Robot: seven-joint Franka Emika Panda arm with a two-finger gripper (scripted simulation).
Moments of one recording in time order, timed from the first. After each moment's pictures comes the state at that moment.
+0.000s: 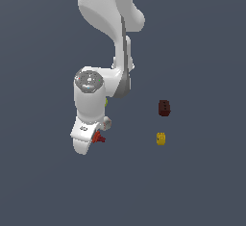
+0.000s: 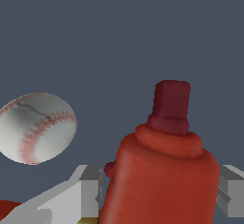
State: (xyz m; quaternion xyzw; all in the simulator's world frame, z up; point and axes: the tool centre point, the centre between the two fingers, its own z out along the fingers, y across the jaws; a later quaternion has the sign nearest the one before) arm 0.080 -0.129 0.113 0.78 0.62 -0.02 0.08
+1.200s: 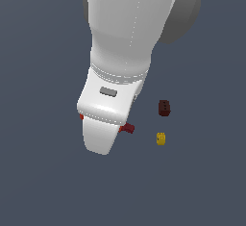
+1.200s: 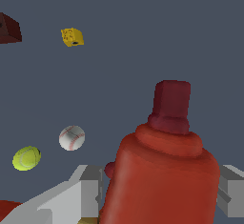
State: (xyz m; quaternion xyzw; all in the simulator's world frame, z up) arm 0.145 -0.028 0.342 0.78 0.62 -0.02 0.08
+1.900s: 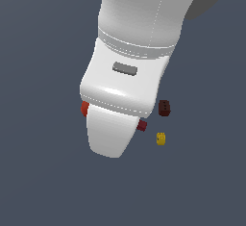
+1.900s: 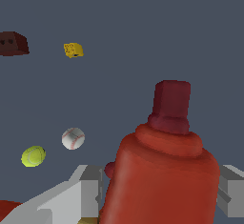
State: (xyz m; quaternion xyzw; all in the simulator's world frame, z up) arm 0.162 -0.008 0.389 0.78 0.62 -0.03 0.08
